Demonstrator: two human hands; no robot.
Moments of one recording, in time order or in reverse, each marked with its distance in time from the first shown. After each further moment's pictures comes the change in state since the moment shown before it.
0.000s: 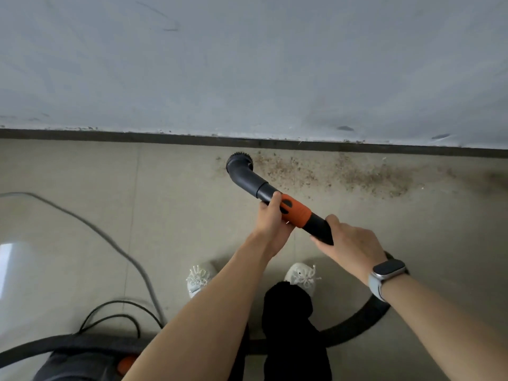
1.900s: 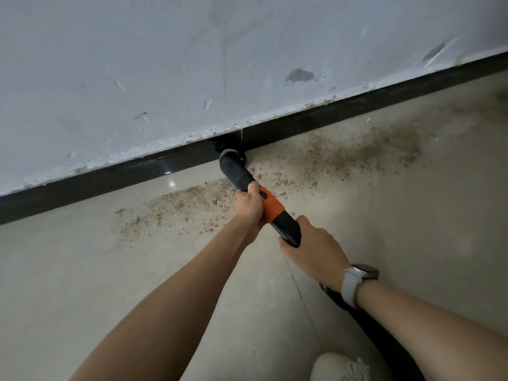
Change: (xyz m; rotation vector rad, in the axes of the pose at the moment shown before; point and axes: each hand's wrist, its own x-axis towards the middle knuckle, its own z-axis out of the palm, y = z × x) left_hand 0.345 -0.069 -0.005 0.672 0.000 0.161; right_hand 0.192 0.043 0.263 0.761 0.198 0.440
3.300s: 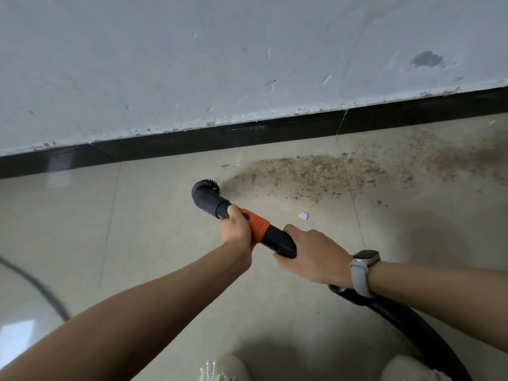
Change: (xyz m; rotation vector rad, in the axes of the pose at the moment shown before) left_hand -0.084 -0.034 -0.182 -0.236 0.507 0.027; right_hand -0.058 -0.098 0.067 -0.179 -0.385 -0.515
